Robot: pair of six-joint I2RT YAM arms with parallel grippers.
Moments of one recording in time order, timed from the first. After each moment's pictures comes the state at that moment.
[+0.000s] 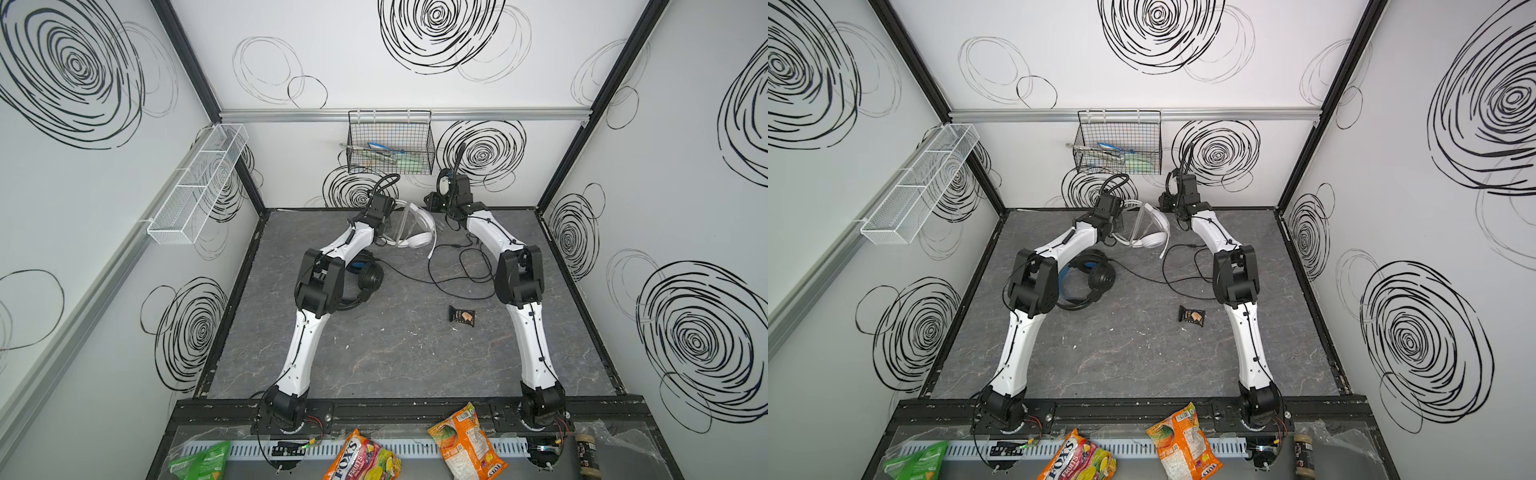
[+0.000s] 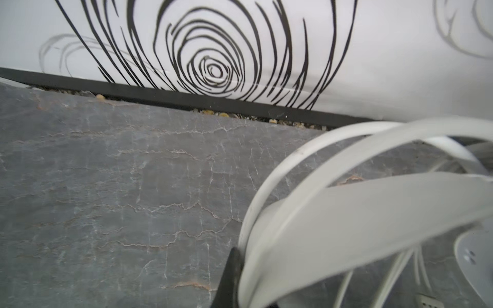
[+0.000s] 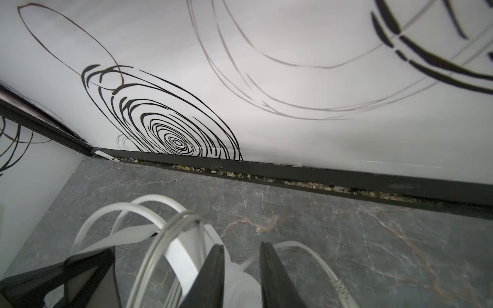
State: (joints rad) left arm -0.38 2.43 2.08 -0.43 -0.33 -0.43; right arm 0.30 2.49 2.27 -0.26 -0.22 0.31
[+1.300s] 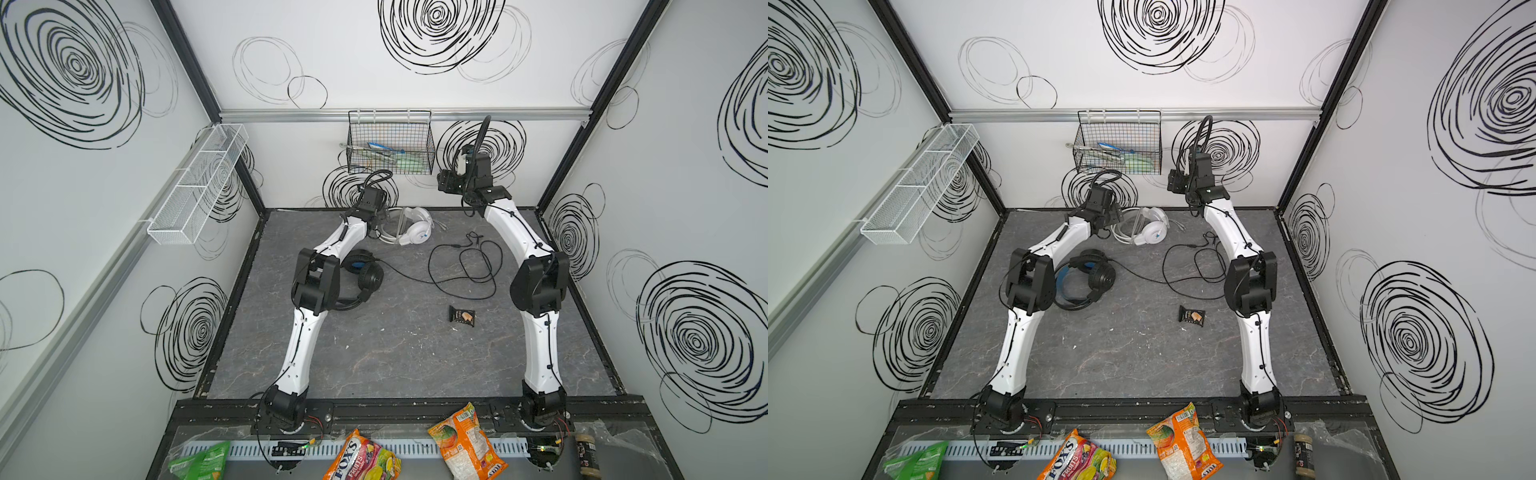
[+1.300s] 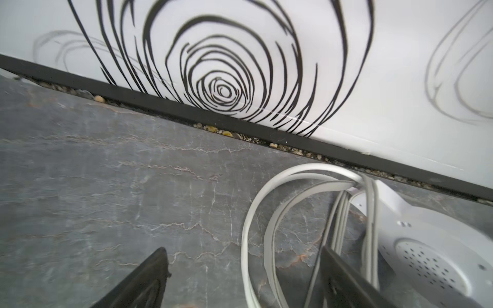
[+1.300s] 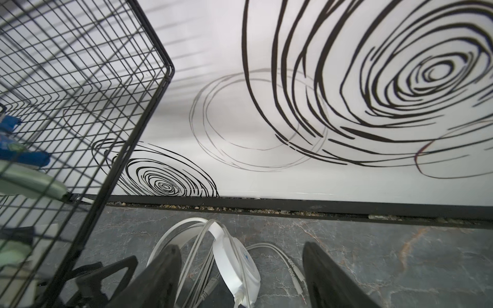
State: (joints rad) left arm -0.32 2.41 2.15 -0.46 -0.27 -0.51; right arm 0.29 2.22 2.20 -0.39 -0.01 0.29
